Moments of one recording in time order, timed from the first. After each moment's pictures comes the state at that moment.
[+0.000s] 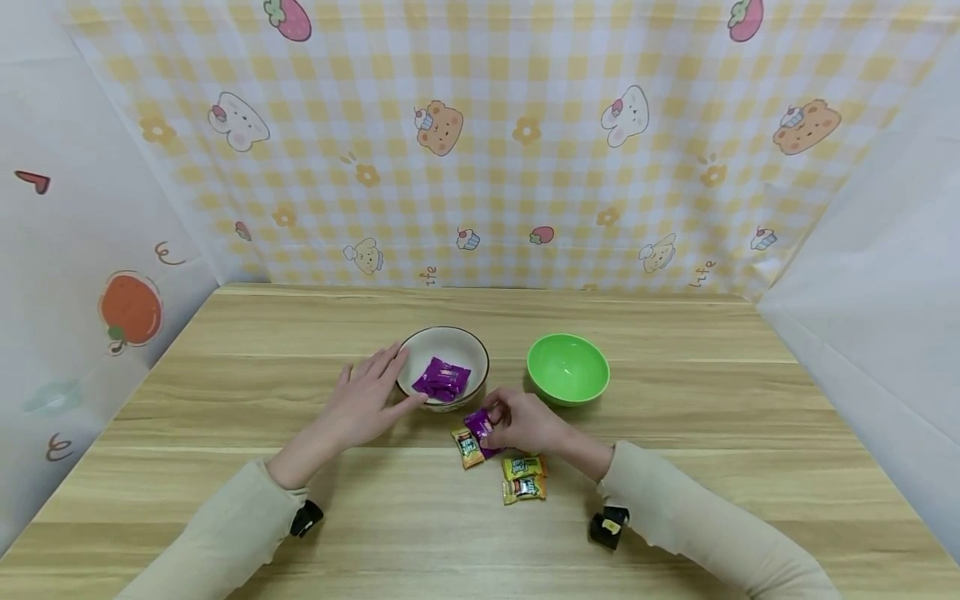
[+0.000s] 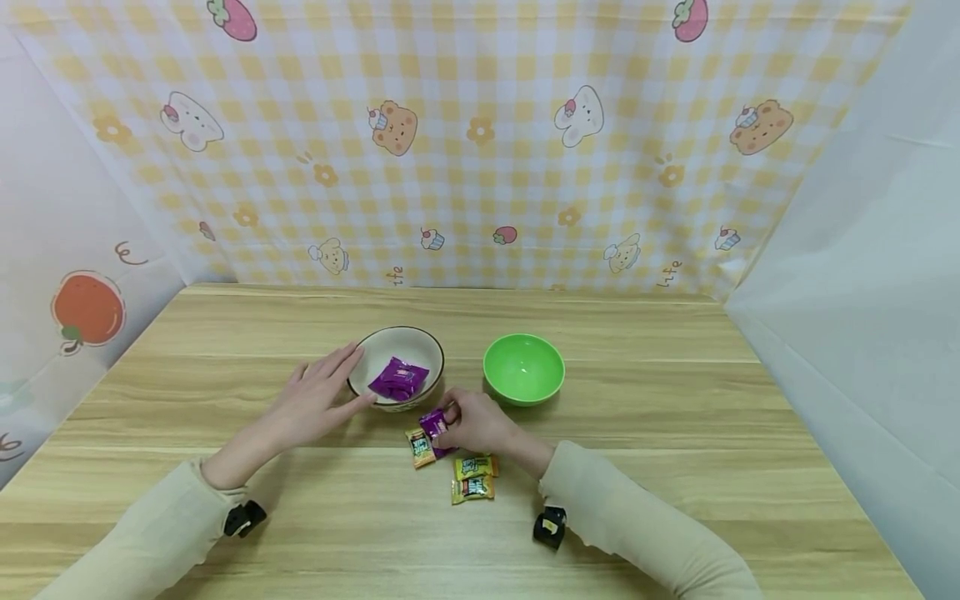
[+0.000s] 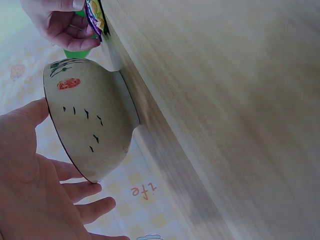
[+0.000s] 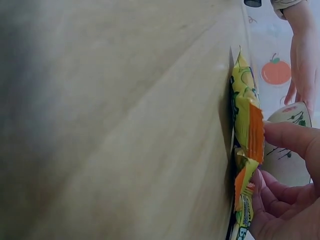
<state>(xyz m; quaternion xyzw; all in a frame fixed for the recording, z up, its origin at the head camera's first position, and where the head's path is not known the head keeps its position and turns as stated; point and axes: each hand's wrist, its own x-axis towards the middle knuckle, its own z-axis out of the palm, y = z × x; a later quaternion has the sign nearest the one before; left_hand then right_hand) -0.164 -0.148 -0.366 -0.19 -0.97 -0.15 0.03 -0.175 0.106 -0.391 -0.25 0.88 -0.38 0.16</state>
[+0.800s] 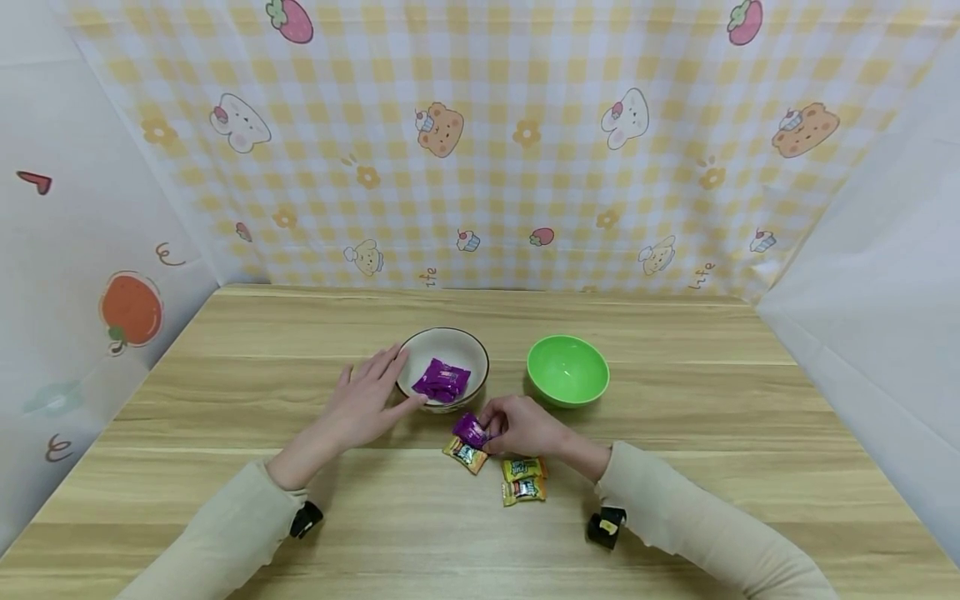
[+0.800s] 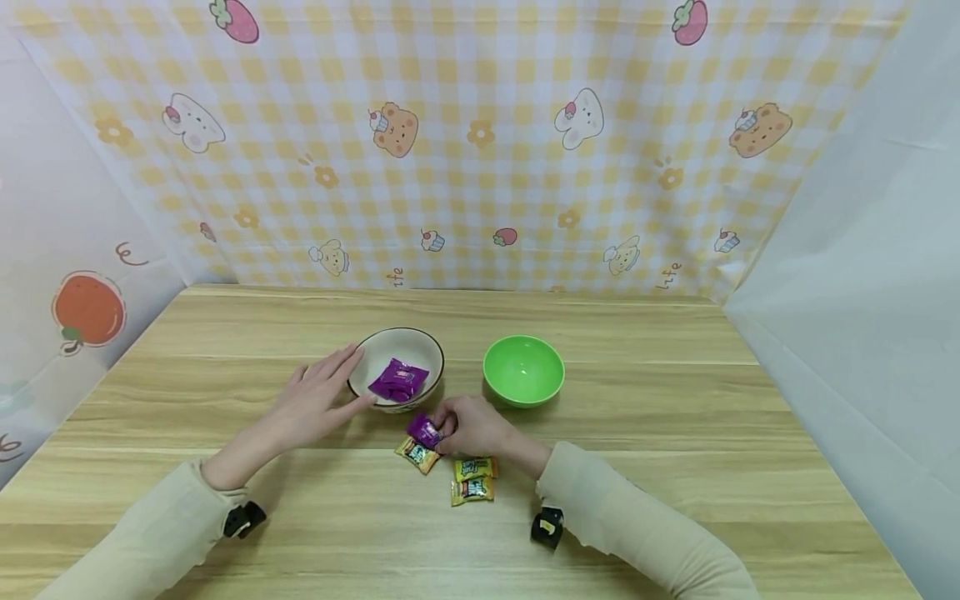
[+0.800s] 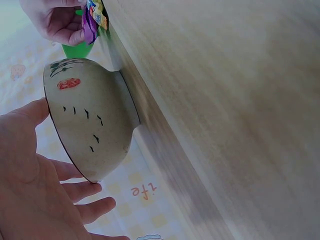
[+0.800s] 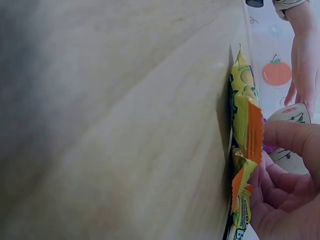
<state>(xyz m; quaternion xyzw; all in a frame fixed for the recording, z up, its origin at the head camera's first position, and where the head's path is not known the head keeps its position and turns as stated) -0.165 -0.148 -0.367 -0.19 -0.97 -0.15 0.03 -0.175 0.103 -0.391 -0.30 0.86 -0.37 0.17</state>
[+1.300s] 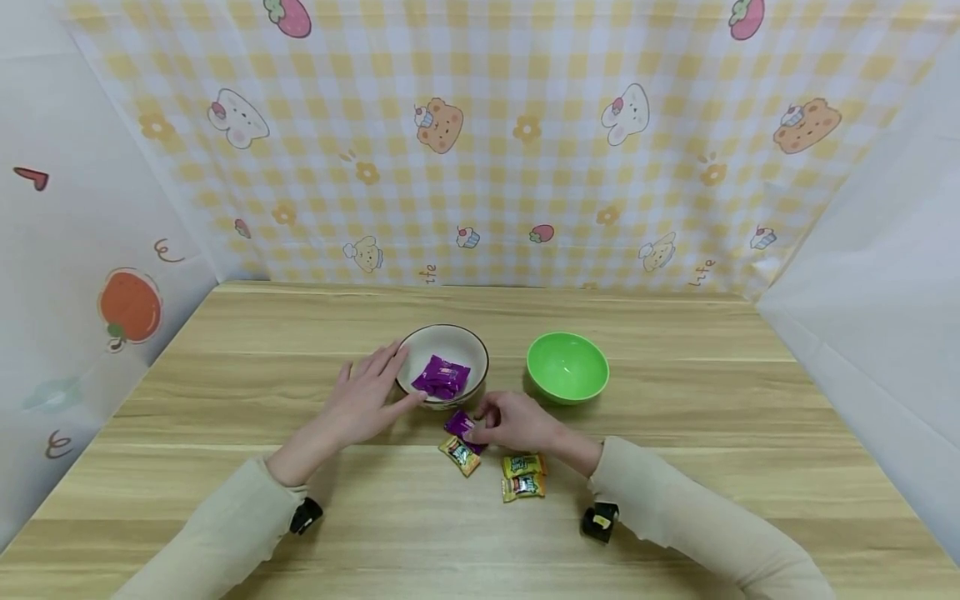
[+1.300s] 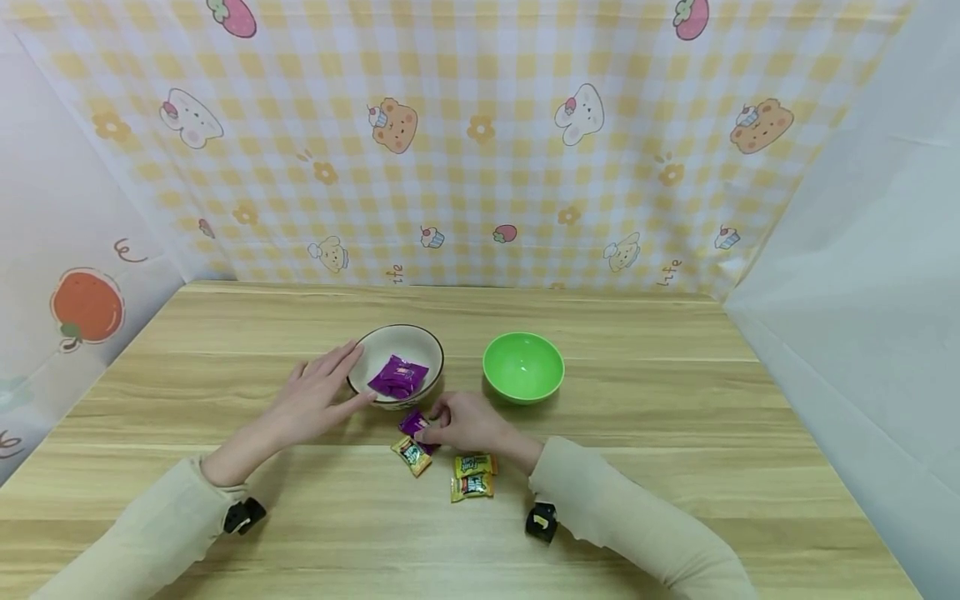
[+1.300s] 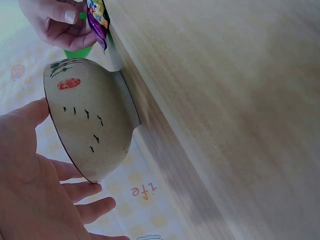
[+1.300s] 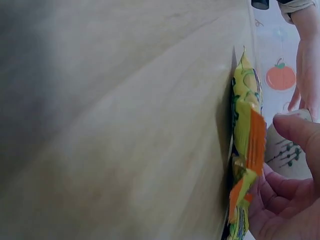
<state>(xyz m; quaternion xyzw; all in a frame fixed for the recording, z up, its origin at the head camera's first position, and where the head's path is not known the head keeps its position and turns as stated) -0.165 -0.148 -0.366 -0.19 -0.97 -0.15 0.02 -0.177 0.095 -0.392 -0.28 0.88 -0.35 0.15</state>
